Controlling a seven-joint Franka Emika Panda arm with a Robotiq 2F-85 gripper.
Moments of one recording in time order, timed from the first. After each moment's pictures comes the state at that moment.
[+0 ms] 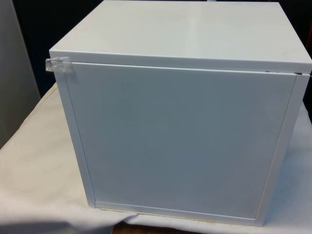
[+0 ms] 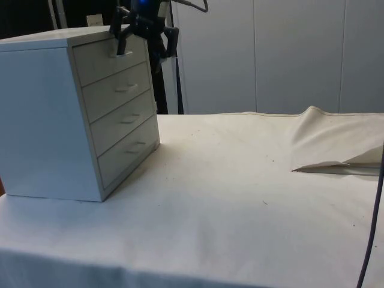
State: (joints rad) arm 0.45 0.00 -0.44 -2.26 -0.06 2.67 -1.48
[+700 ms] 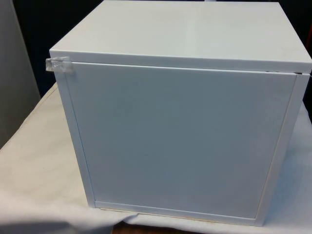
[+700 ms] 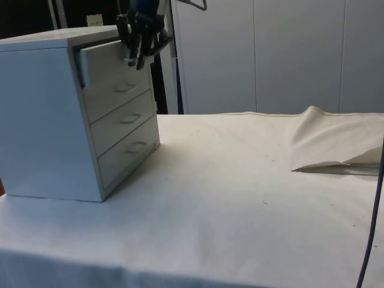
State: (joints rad) arm 0.45 0.00 -0.45 -2.25 -0.06 2.67 -1.48
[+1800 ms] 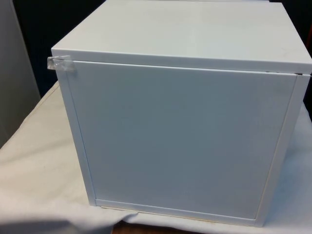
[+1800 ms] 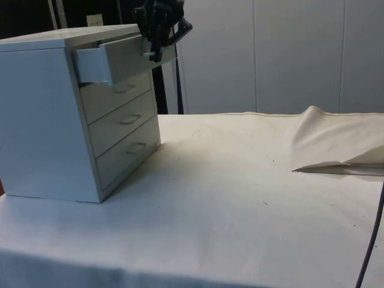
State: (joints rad) arm 0.45 -0.16 -0.44 -2.34 -0.09 2.54 -1.47
